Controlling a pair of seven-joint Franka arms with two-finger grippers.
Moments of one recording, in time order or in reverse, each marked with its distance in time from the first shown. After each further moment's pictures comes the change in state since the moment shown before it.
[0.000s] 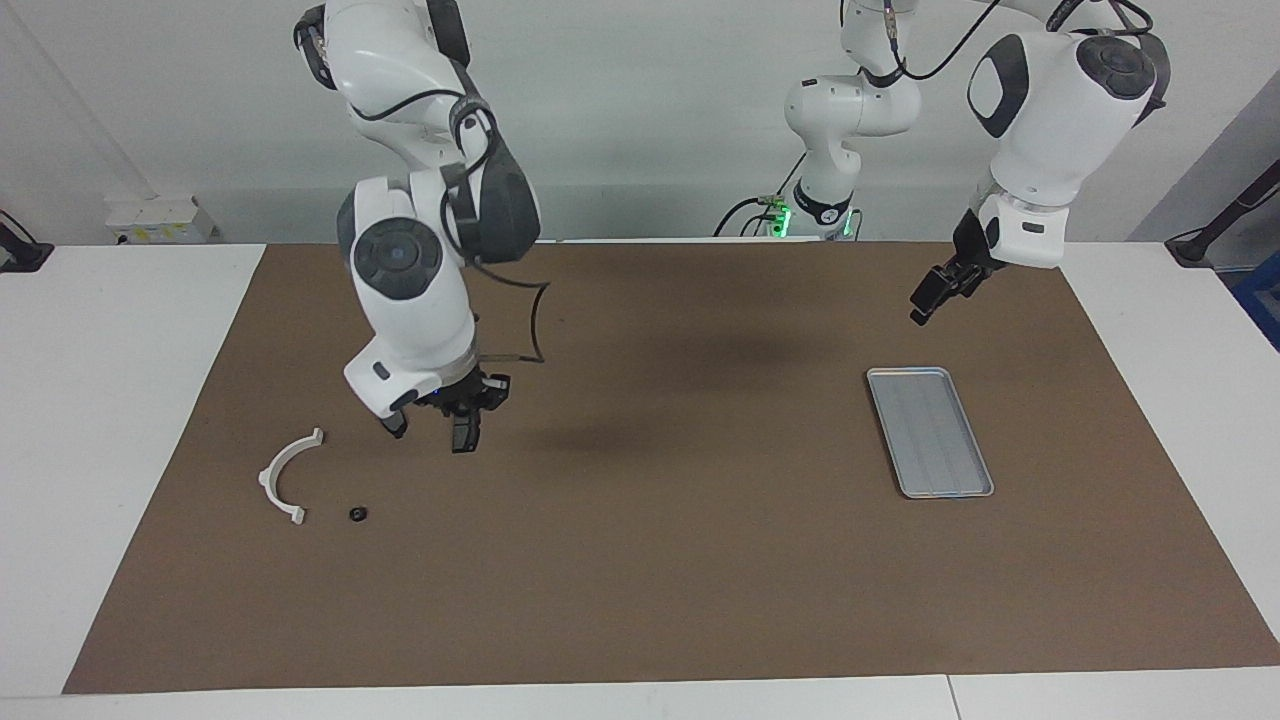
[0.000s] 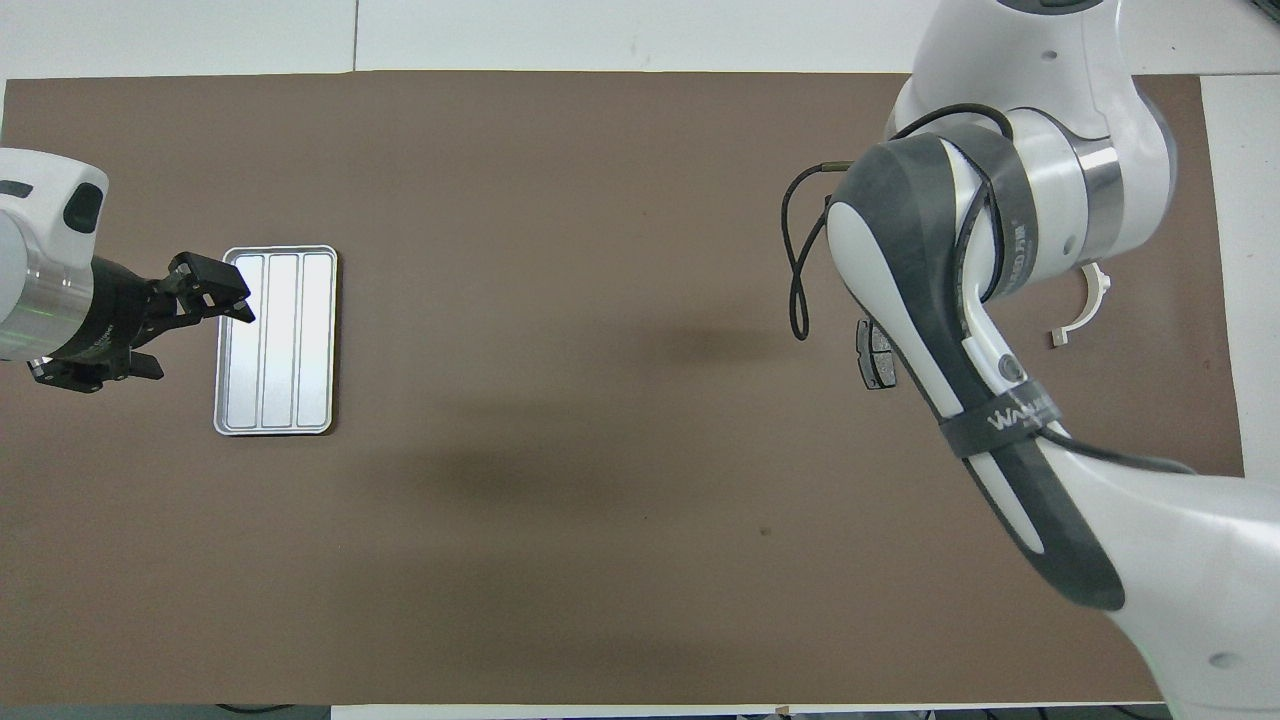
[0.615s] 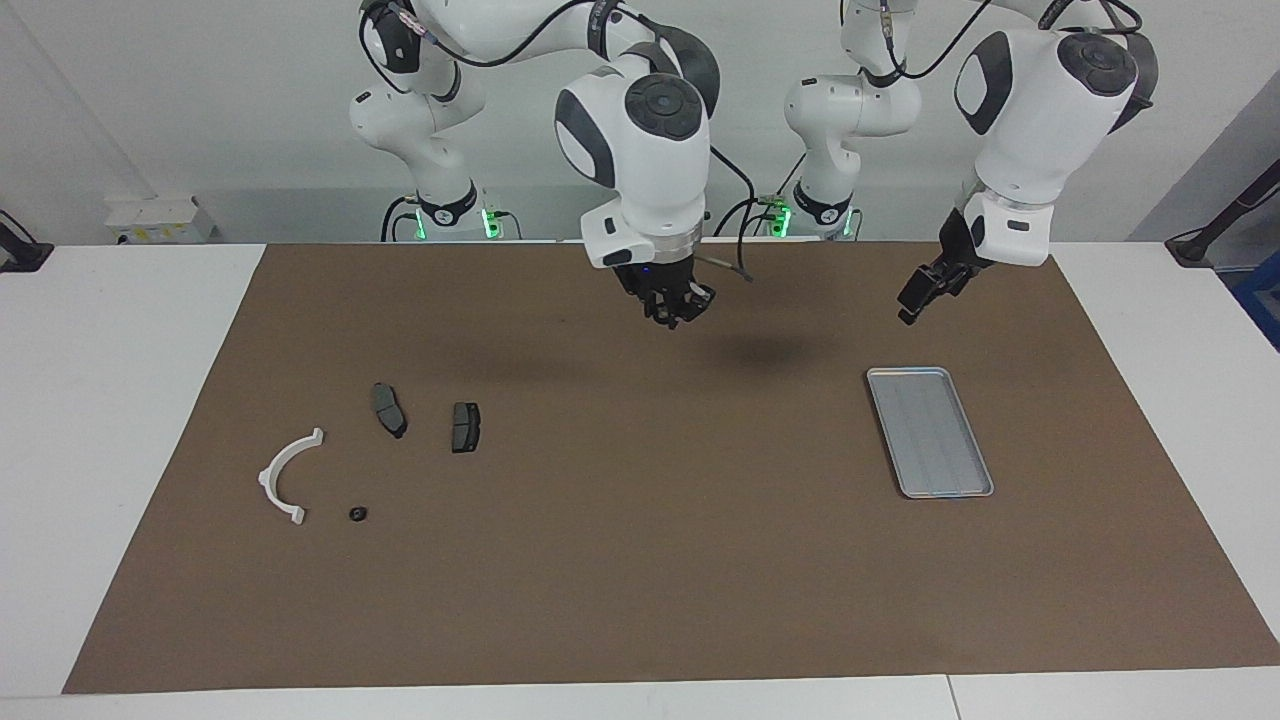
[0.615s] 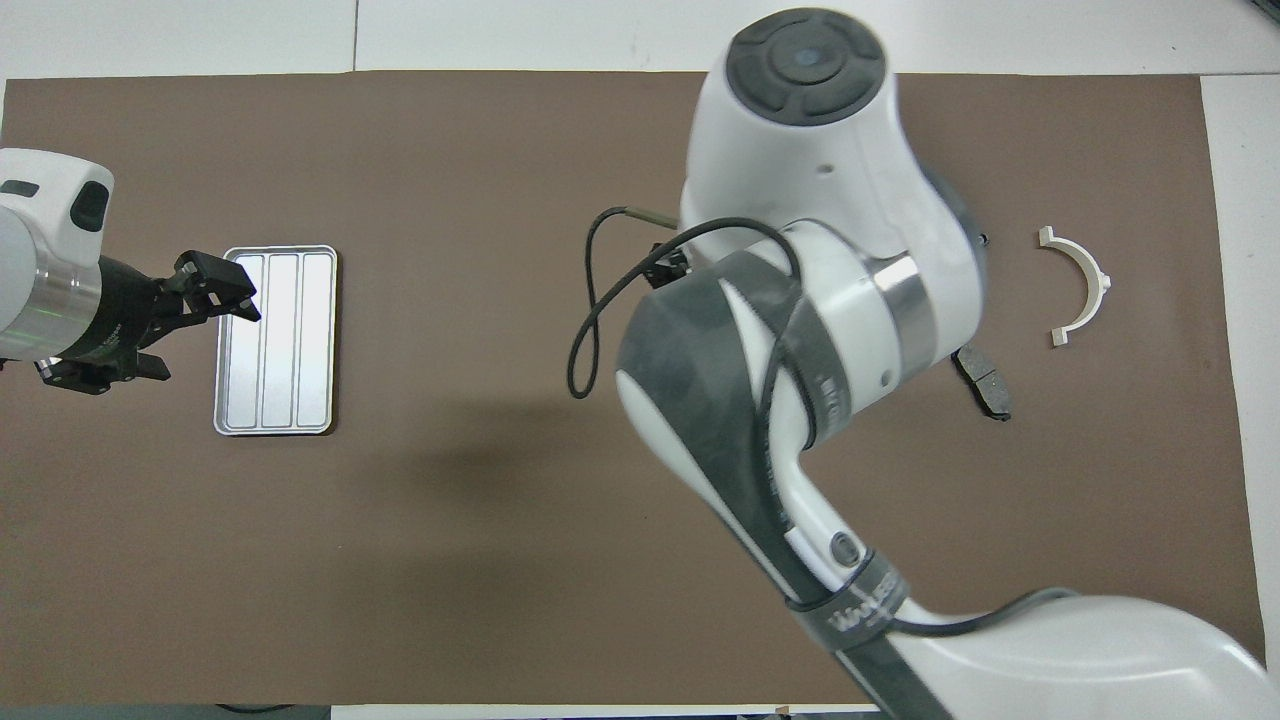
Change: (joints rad) left arm -0.025 -0.001 -0.008 0.004 0.000 0.002 -0.037; right arm 0.356 -0.001 0.010 0.000 0.116 0.117 0.833
